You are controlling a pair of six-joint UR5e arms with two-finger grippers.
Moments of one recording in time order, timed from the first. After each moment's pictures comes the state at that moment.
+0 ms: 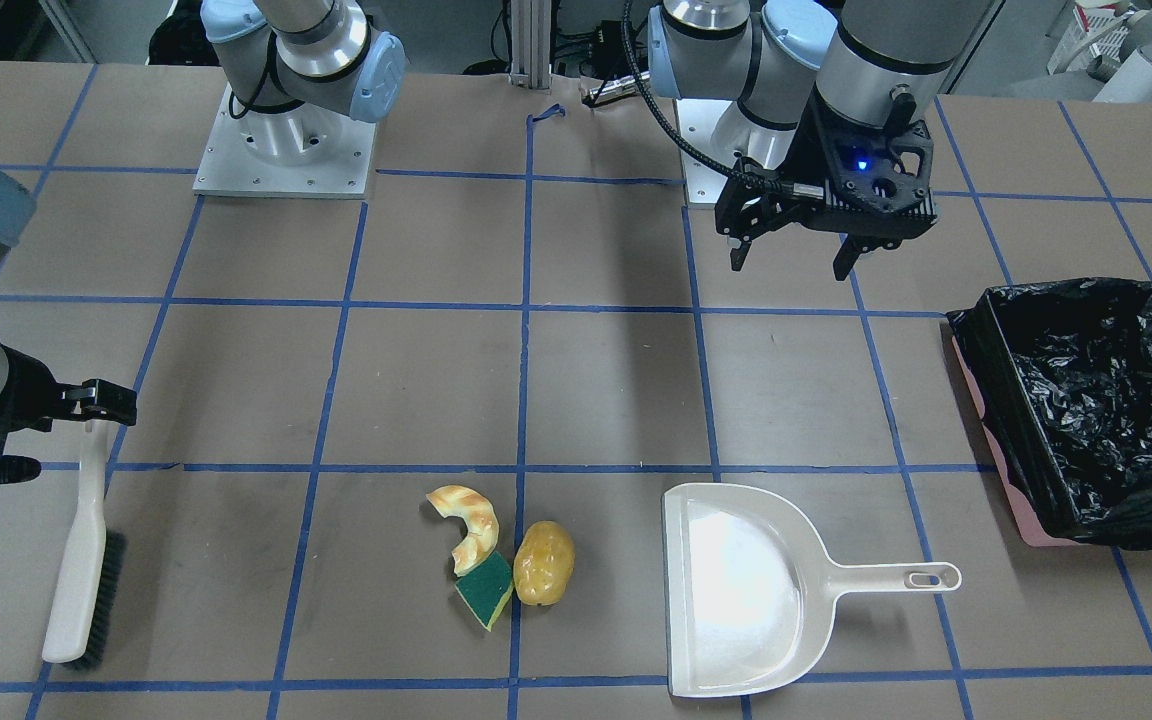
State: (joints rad) left arm -1.58 -1.52 -1.65 -1.46 1.56 0.06; right arm 1.17 -1.21 1.75 -1.91 -1.63 -0.47
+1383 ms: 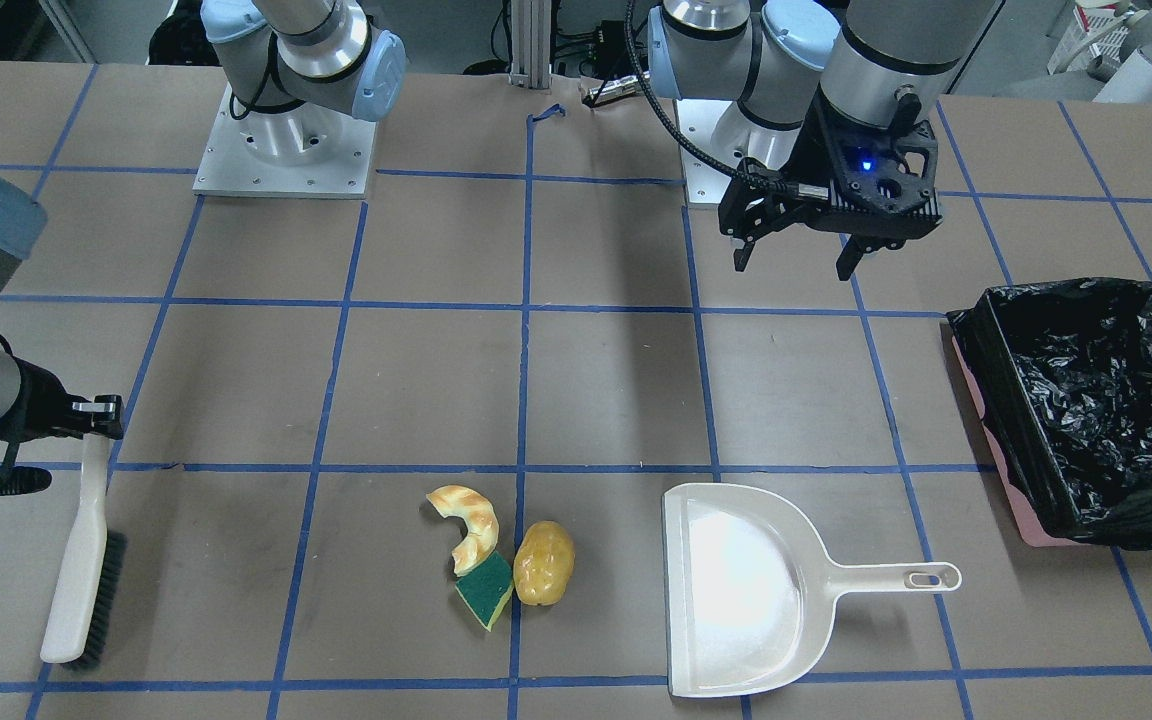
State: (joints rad) left arm -1.58 -1.52 -1.65 -1.46 1.56 0.06; right arm 1.18 -1.19 1.74 -1.93 -1.63 -0.46
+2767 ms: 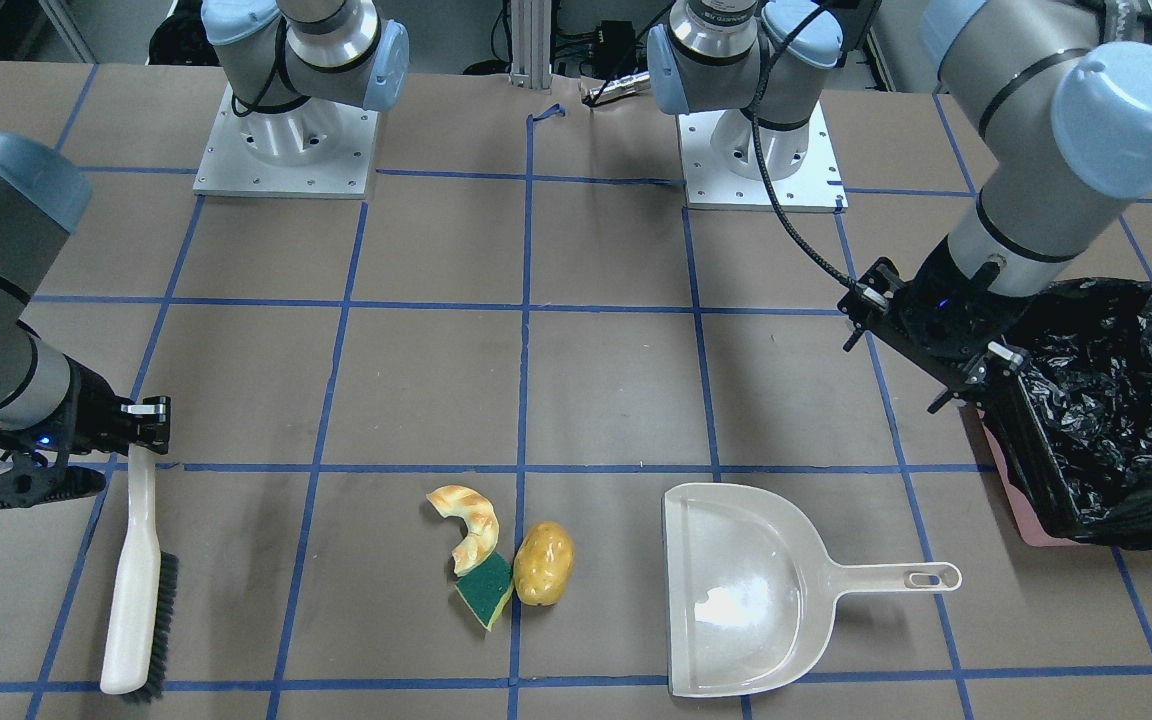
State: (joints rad) left arm -1.37 -1.72 -1.65 -1.32 1.58 1.09; right arm 1.32 -1.23 1.69 -1.91 -1.56 -0.42
